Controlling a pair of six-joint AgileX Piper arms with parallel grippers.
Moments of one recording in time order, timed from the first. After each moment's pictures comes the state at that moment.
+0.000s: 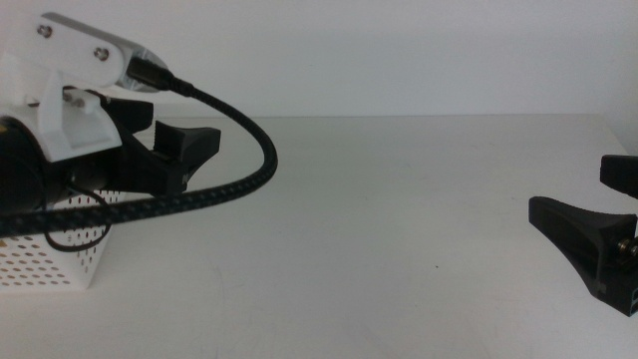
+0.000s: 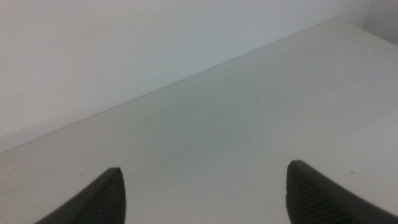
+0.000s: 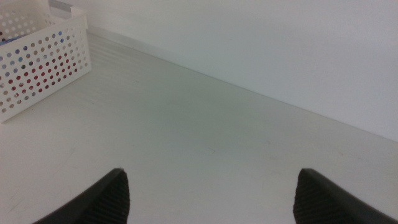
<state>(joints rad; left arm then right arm) -0.30 1.02 -0.78 -0.82 0.27 0.90 0.54 0.69 -0.60 -0.10 0.28 0.08</state>
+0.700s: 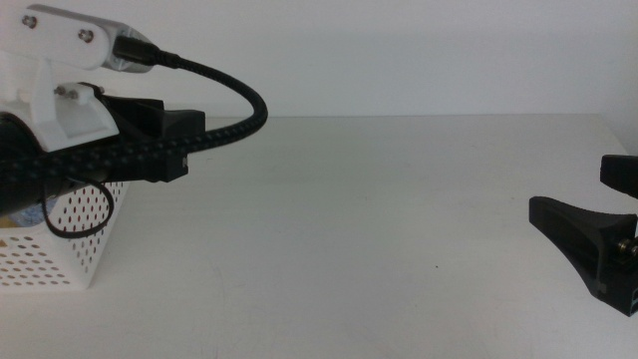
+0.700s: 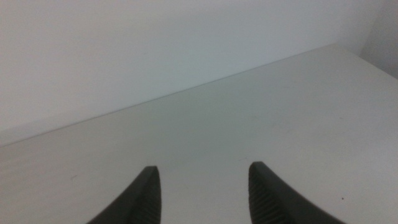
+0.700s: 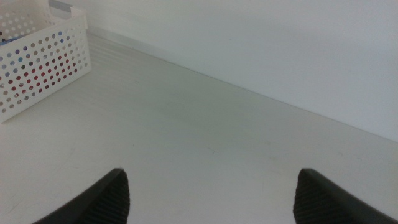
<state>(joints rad) -0.30 1.02 -0.78 -0.91 0.23 0.90 0.54 0.69 -0.60 -0.10 0.28 0.08</state>
